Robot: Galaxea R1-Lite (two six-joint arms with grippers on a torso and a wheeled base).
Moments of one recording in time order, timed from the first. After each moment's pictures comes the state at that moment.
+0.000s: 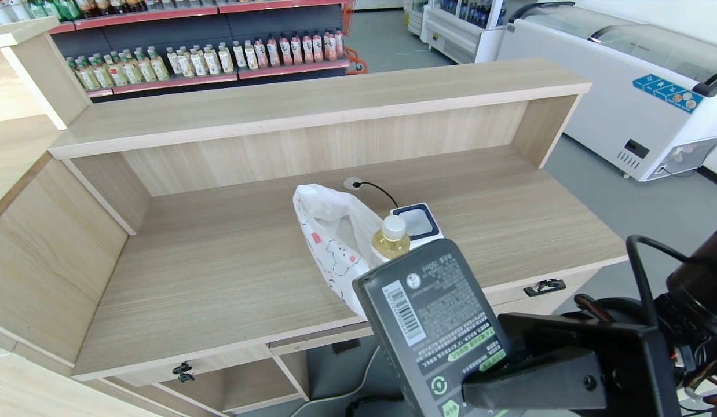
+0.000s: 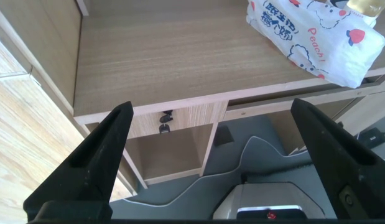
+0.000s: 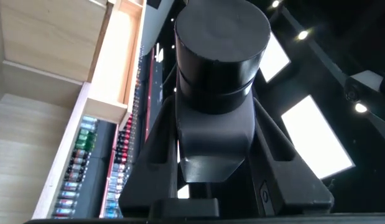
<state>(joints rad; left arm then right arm) -0.01 0.00 0.00 0.02 -0.05 -0.05 0.70 1.55 -0.44 -1.33 1.07 -2.25</state>
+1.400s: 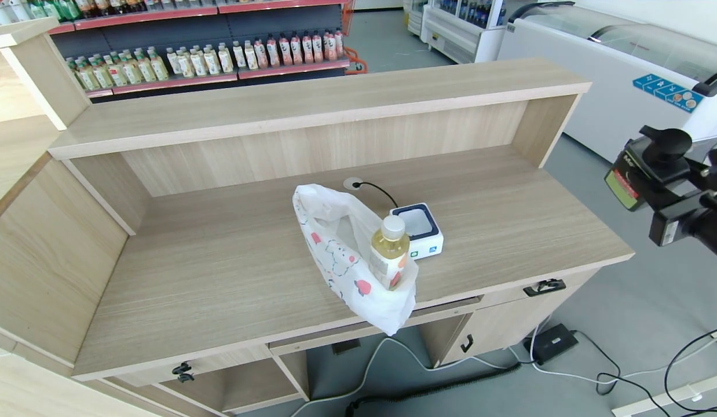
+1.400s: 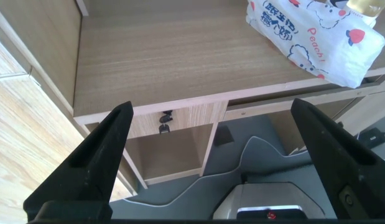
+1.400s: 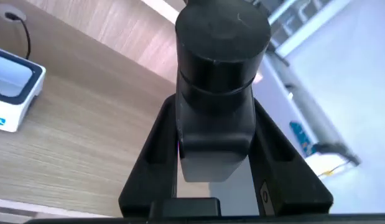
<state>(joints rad) -0.01 0.00 0.00 0.02 -0.05 -0.05 0.00 1.39 -0.44 -1.21 0.08 -0.53</state>
